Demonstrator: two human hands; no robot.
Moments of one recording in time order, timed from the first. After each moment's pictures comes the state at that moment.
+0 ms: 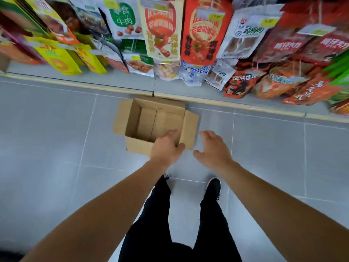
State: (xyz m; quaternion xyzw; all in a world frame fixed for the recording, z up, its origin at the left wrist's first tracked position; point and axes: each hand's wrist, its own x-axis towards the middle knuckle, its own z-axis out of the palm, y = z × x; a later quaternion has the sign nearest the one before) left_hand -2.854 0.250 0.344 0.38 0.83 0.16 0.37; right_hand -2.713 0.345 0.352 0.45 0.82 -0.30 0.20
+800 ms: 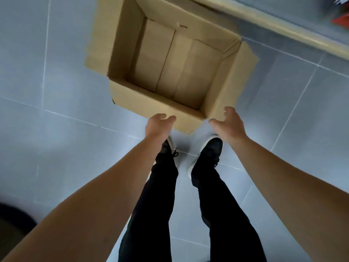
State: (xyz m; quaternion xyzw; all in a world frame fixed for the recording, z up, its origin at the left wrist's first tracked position) left_hand -2.940 0.223 -0.074 -0.14 0.80 0.19 0.55; right_hand -2.802 0.361 -0.087 0.60 0.61 -0.44 0.27
